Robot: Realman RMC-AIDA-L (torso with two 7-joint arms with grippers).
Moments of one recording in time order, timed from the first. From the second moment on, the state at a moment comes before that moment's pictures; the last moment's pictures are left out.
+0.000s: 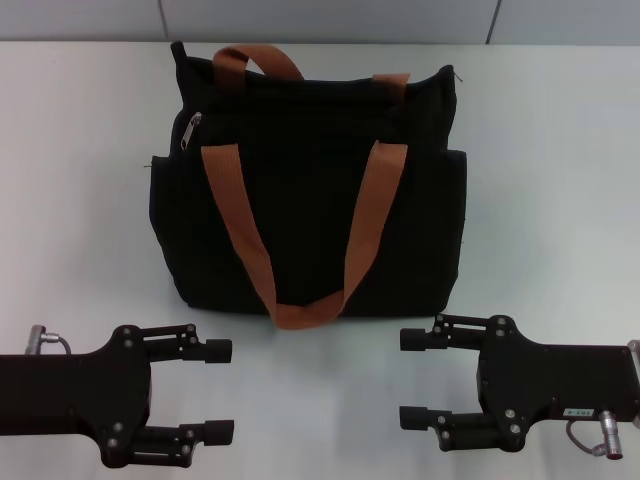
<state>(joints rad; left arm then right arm) -0.34 -1.94 0.99 0.42 1.79 1.87 -0.98 0.45 2.08 -0.80 -0.34 -1.97 -1.76 0.87</state>
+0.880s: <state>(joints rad) -0.35 -2.00 0.67 0.43 1.75 2.00 -0.98 0.45 2.08 -0.79 -0.34 -1.97 -1.75 0.87</state>
